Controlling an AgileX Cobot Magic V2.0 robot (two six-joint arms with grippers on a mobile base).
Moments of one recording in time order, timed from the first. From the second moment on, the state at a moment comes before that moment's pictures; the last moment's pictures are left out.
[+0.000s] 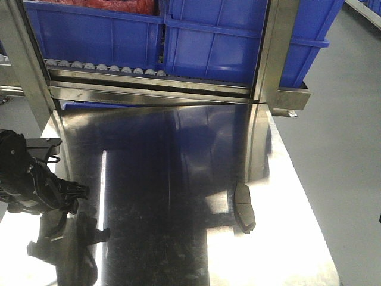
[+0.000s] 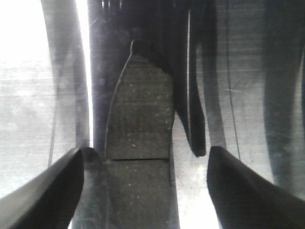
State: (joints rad) left arm -0.15 1.71 -0.94 0.00 0.67 -0.17; right arm 0.34 0.26 -0.40 -0.01 0.49 -0.05
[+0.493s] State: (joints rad) left arm -0.15 1.74 -0.95 0.01 0.66 -0.17; right arm 0.34 0.26 -0.40 -0.01 0.49 -0.05
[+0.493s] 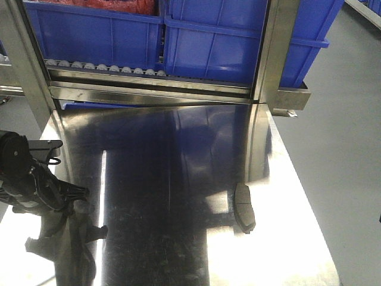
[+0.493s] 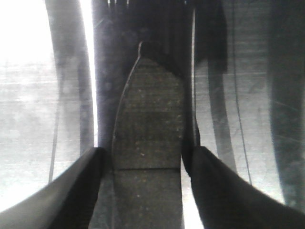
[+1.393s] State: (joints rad) left arm -0.15 1.69 -0.95 0.01 0.65 -0.17; right arm 0.34 0.26 -0.40 -0.01 0.49 -0.05
